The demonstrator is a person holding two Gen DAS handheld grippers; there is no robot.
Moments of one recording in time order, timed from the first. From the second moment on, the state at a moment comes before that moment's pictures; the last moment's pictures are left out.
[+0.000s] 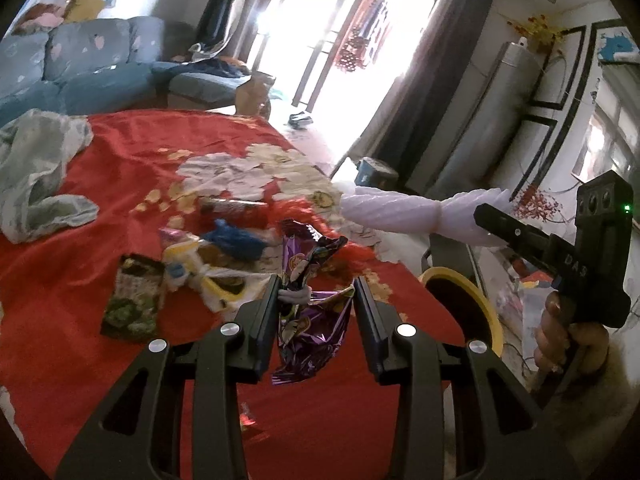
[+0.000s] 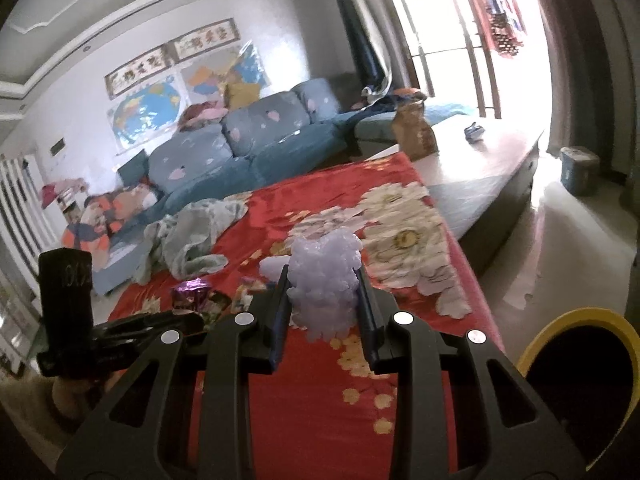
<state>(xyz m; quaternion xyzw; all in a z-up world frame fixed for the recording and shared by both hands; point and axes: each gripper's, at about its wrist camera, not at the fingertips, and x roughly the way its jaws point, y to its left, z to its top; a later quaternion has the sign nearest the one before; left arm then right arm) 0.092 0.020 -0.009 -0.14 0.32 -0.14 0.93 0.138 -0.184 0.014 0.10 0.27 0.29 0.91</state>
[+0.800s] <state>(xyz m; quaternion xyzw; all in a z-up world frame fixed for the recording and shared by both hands) 0.125 -0.088 0.006 -0.08 0.31 -0.23 0.92 0.128 -0.300 -0.009 0.17 0.26 0.16 0.94</state>
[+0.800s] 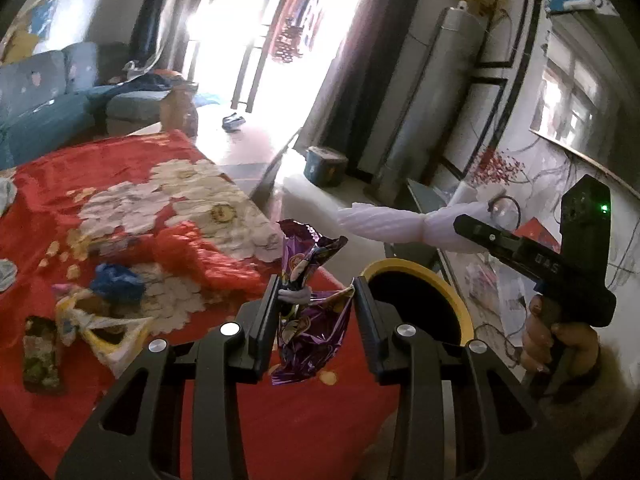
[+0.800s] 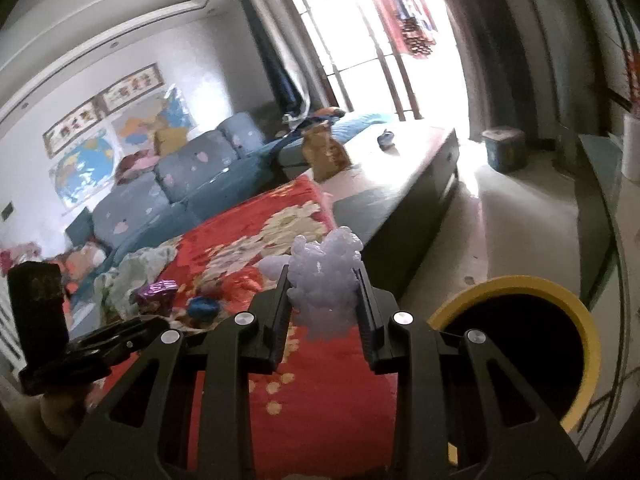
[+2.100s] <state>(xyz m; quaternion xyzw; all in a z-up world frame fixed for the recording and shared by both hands) 0.160 -0.251 -0.043 0.00 0.36 -0.34 0.87 0.125 -0.416 -0.080 0.23 0.31 -0.05 0.92</state>
